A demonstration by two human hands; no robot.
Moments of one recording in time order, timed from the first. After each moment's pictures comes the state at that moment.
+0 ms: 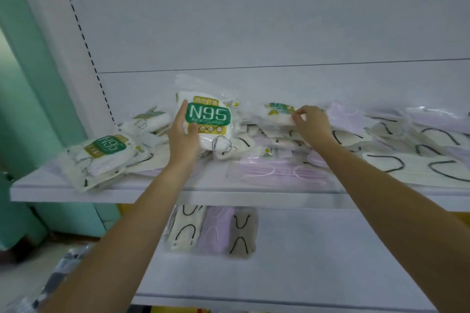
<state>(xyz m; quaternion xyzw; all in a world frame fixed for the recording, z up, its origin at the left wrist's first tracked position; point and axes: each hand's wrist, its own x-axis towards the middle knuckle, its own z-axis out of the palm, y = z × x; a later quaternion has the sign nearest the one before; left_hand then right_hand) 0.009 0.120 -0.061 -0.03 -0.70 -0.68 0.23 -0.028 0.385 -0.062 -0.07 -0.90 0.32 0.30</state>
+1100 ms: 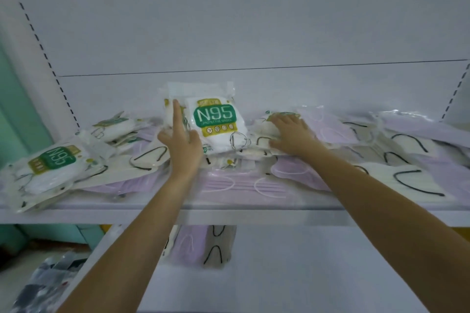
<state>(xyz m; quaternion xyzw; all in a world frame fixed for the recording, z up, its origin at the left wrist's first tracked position) 0.009 0.213 -0.056 0.00 -0.76 -0.59 0.27 -0.043 0.446 -0.071 0.04 -0.99 0.06 0.13</state>
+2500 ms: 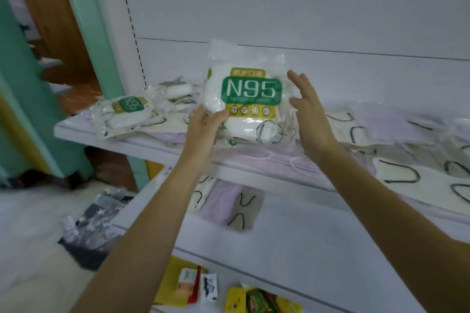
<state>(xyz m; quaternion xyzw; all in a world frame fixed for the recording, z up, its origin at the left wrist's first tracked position) 0.086 0.177 -0.060 -0.04 -0.62 -0.76 0.20 0.063 0.354 -0.037 0.21 -0.74 0.63 0.12</state>
